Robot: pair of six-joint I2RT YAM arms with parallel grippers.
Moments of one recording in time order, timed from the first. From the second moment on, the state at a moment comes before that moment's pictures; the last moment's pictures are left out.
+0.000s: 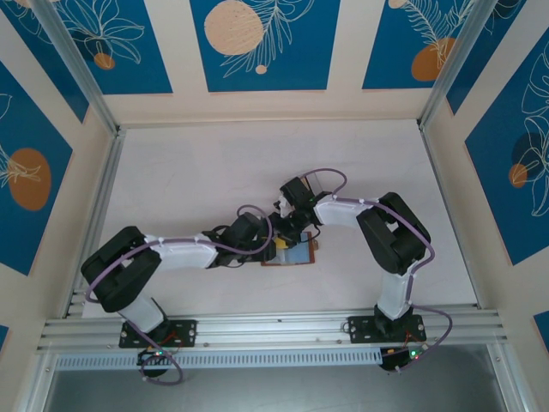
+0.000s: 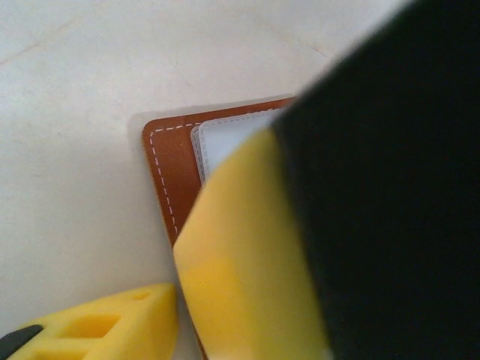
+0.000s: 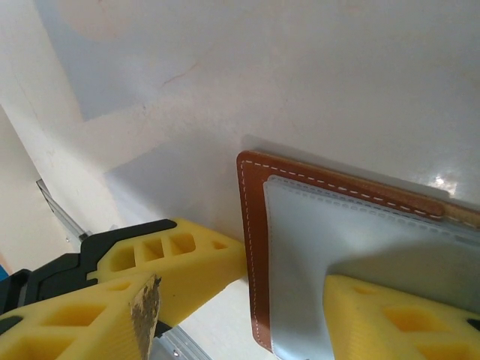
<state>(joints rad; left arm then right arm) -0.87 1.60 0.70 -0.03 0.08 -0.80 0.65 1.87 1.06 -0.35 -0.65 0.82</state>
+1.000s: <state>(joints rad) -0.99 1.70 0.79 -0.06 -0.24 -0.85 0.57 1.87 1.19 -0.63 -0.58 0.72</state>
